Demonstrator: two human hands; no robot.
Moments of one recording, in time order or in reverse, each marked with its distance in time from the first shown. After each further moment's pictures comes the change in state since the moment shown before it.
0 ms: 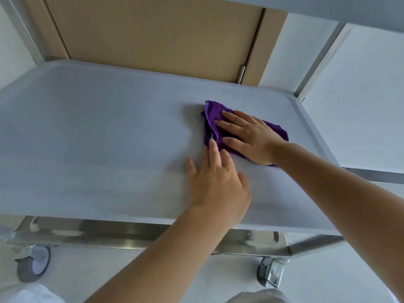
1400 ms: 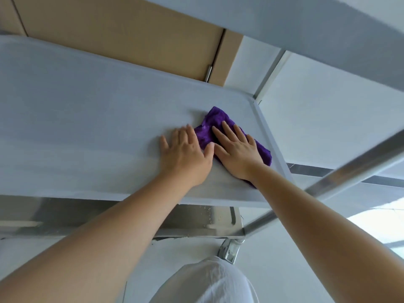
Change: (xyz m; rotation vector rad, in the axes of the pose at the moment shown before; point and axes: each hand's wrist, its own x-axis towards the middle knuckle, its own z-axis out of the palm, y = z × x) left_hand 0.026 0.006 0.012 -0.051 0.026 -0.006; right_hand -0.076 -0.019 0.005 0.028 -0.010 0.395
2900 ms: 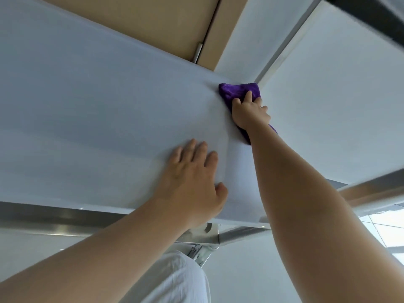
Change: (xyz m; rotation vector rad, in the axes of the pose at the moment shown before) left_hand -0.025 0.056 0.024 0.065 0.003 0.261; right_hand 0.123 0.088 -0.019 0.151 0.113 0.489
